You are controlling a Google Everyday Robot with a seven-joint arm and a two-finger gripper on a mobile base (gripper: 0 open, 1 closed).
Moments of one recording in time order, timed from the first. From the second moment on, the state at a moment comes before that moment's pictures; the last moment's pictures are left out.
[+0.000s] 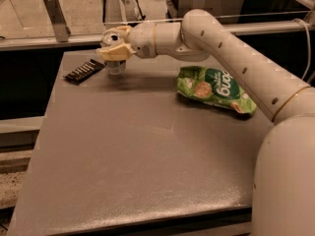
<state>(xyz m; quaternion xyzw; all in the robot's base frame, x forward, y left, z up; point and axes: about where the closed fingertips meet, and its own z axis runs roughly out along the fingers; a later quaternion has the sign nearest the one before) 0.697 0.119 0.932 -0.53 0.53 0.37 0.55</state>
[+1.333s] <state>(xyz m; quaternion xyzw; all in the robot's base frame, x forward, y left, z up) 0.701 0.157 0.907 -0.49 0.56 0.43 0.51</state>
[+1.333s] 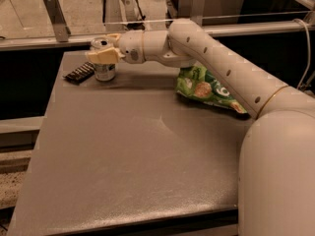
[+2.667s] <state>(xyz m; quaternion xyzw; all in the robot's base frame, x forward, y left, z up) 0.698 0.141 0.915 -0.49 0.56 0.43 0.52</state>
